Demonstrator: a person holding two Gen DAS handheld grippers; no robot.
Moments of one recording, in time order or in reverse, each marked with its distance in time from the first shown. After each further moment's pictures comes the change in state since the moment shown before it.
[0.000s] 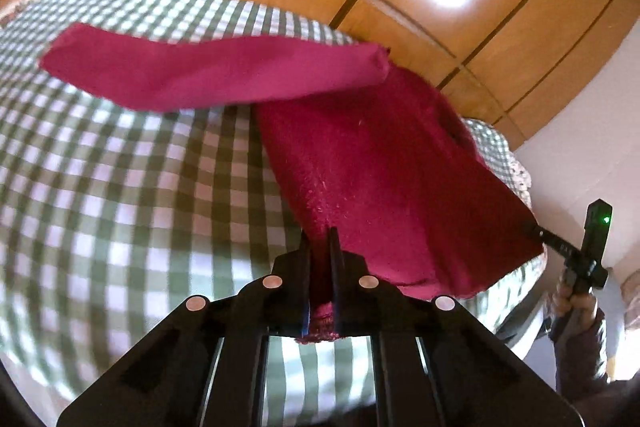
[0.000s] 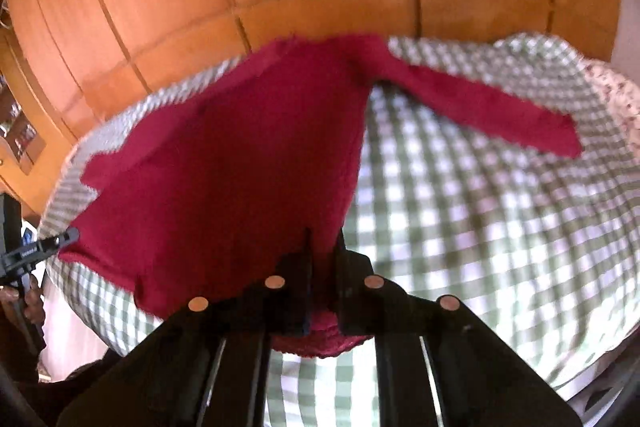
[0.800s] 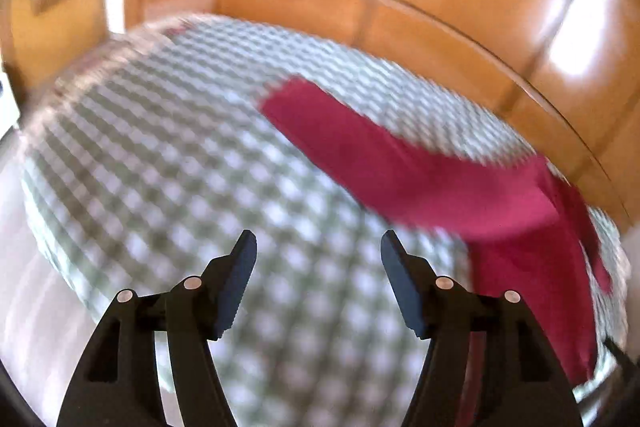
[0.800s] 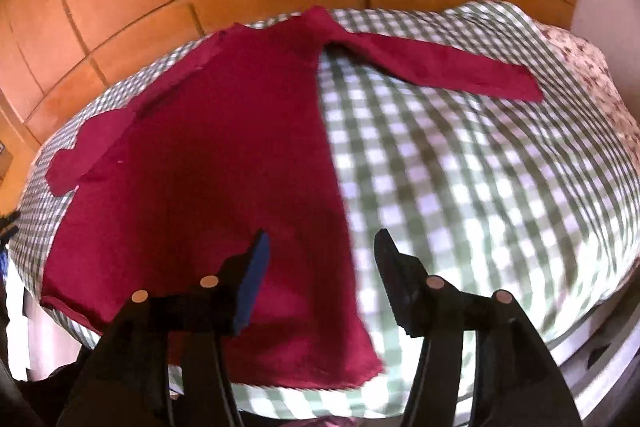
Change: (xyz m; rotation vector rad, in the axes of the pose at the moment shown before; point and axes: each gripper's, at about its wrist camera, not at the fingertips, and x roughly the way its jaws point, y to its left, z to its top) left arm -0.072 0.137 0.037 -0.199 -0.235 0.511; right arm 0.025 0.001 -0.040 0.045 0.062 -0.123
